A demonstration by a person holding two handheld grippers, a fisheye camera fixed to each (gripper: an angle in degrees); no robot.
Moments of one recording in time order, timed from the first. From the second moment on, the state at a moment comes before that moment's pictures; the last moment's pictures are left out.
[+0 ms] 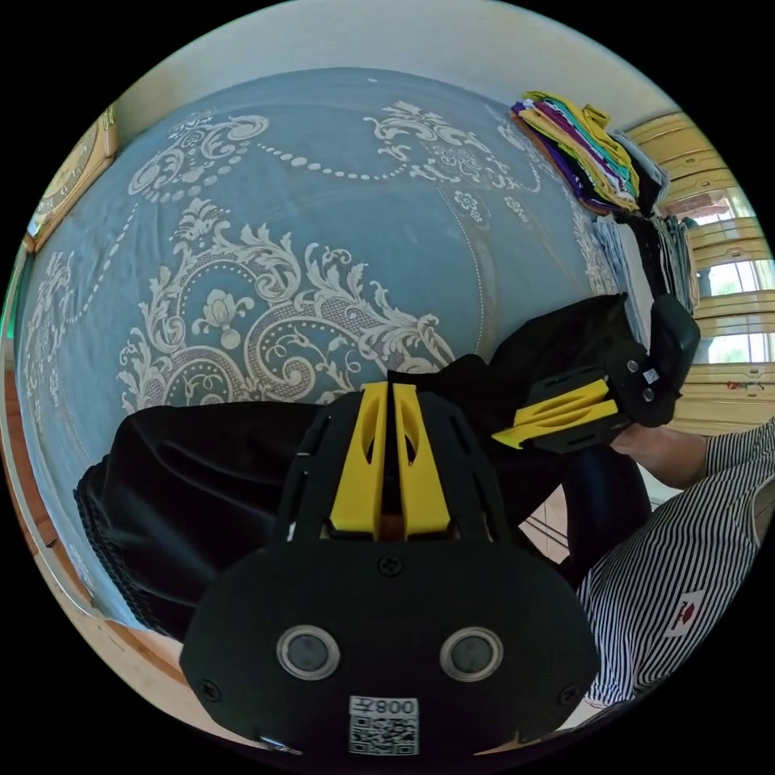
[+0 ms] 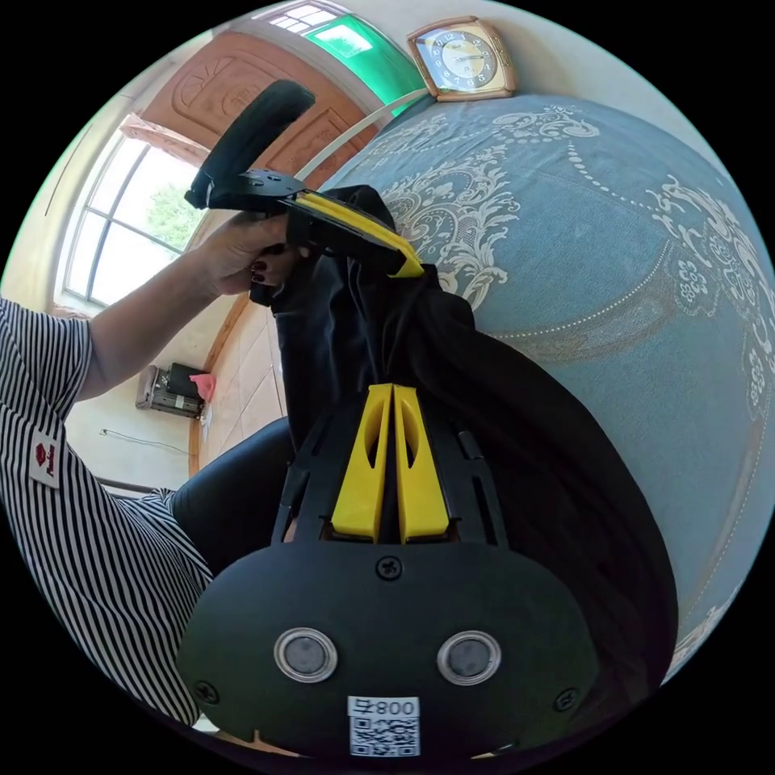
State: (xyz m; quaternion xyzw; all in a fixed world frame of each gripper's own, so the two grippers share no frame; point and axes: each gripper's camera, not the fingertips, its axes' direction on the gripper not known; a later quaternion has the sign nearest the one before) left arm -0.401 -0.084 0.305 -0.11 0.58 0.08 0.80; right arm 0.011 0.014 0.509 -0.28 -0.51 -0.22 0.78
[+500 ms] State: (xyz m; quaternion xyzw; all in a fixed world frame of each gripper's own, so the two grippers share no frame) left arm -0.467 -0.092 0.284 -0.05 0.61 -0.09 0.78; right arm 0.054 -0.035 0.512 -0.24 -0.48 -0.11 0.84
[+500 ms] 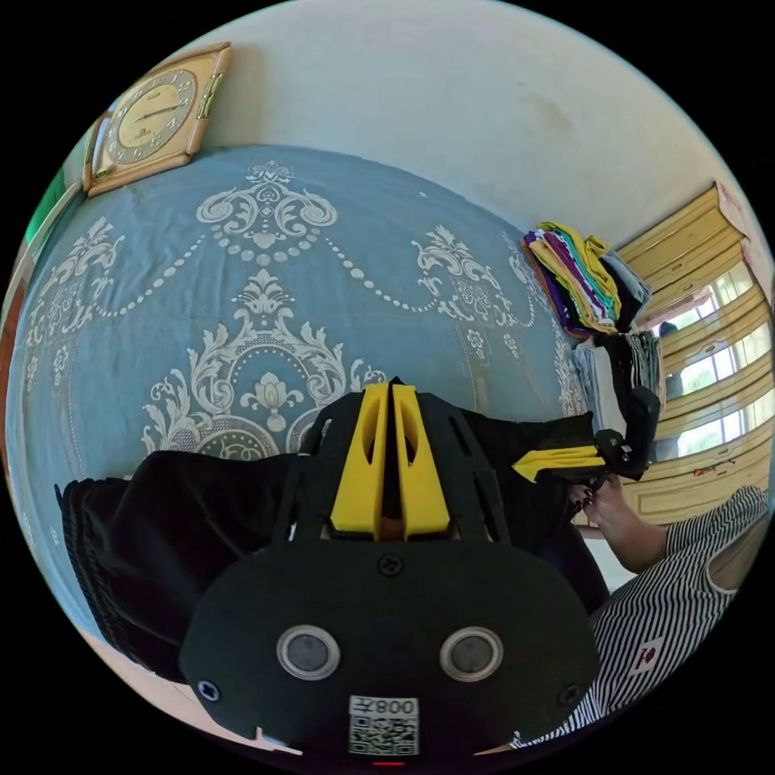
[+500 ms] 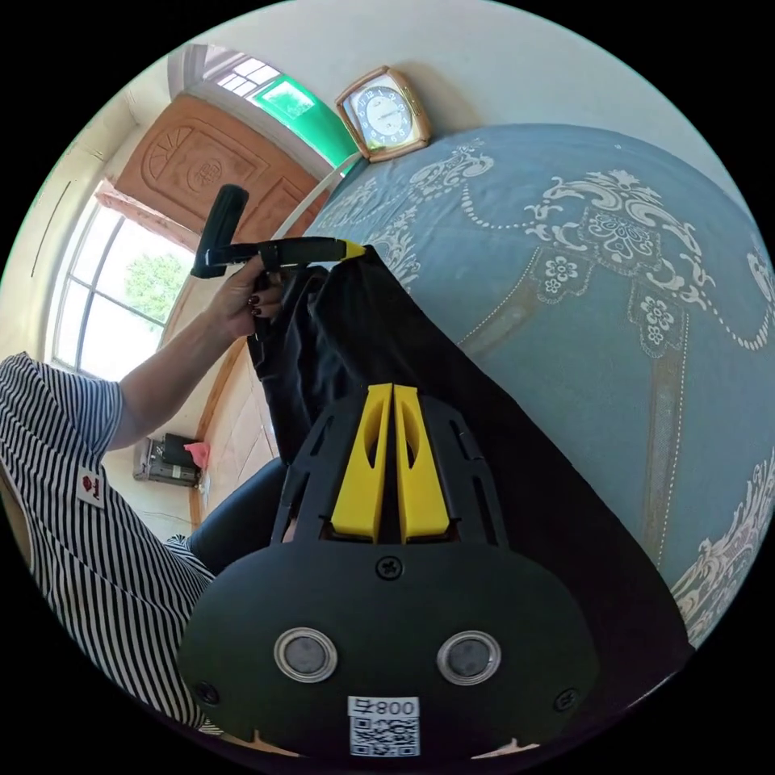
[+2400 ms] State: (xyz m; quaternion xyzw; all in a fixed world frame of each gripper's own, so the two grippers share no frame) left arm -0.540 0.160 0.185 -0.16 0.32 -0.25 0.90; right arm 0.012 -0.007 0.479 -0.27 -0.37 -0.11 0.88
